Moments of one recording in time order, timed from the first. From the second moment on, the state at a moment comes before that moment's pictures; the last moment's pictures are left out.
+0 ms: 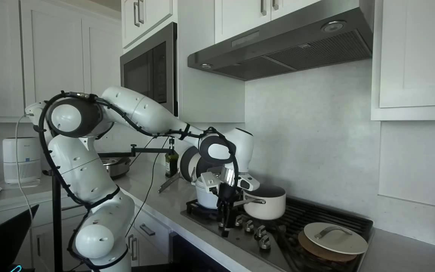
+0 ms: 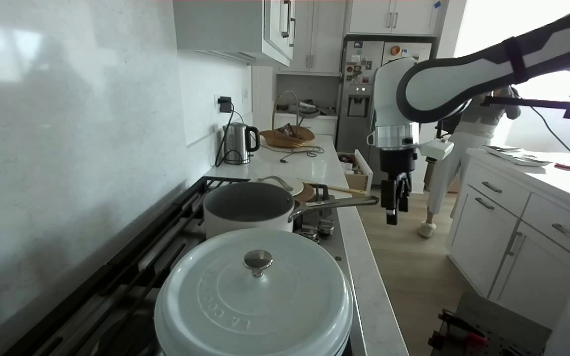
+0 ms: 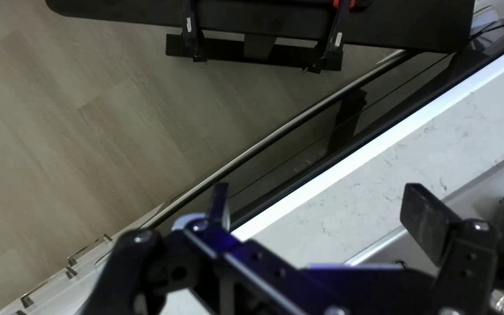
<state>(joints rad) 0.02 -0.42 -0.02 -2.46 0.02 1.83 -0.09</state>
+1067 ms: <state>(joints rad) -0.11 -0.35 -0.23 -2.30 -0.13 1.84 -0.33</state>
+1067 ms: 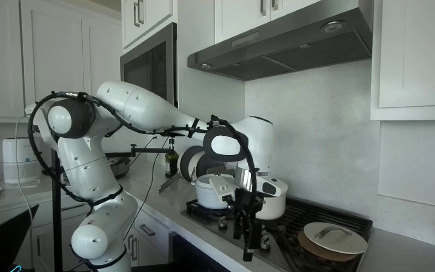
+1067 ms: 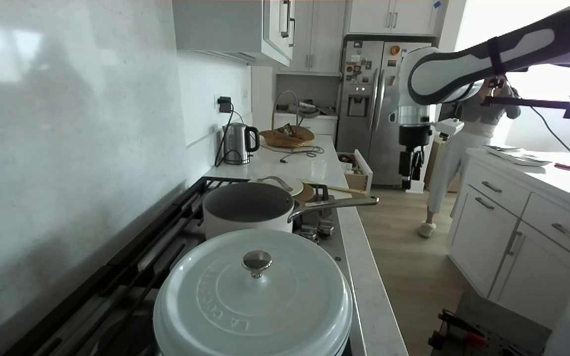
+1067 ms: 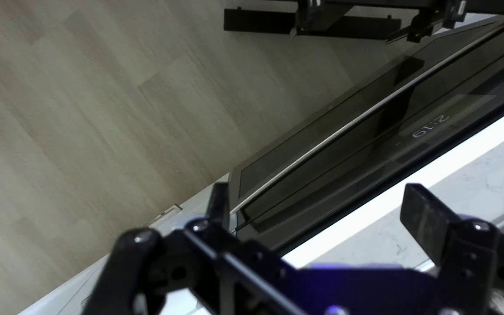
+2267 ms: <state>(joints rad) -0.25 0.21 -0.27 -1.84 -0.01 2.08 -0.80</state>
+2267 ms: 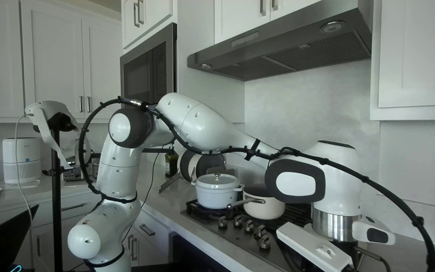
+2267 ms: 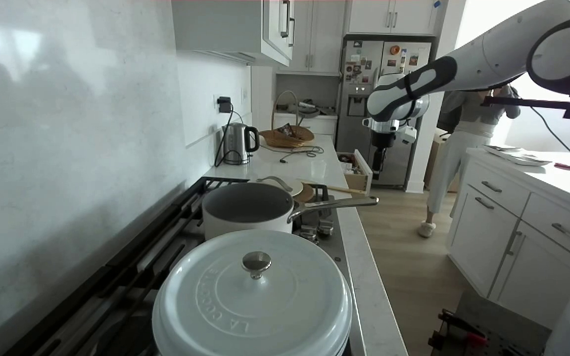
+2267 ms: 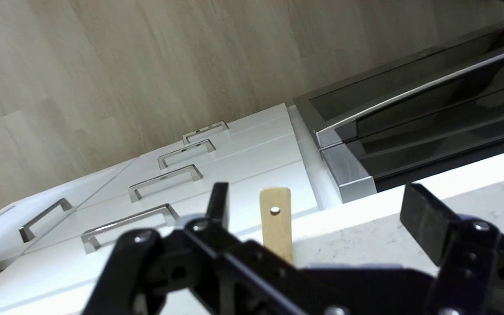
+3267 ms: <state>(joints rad) -0.31 0.42 -0.18 -1.71 -0.01 2.09 -0.85</state>
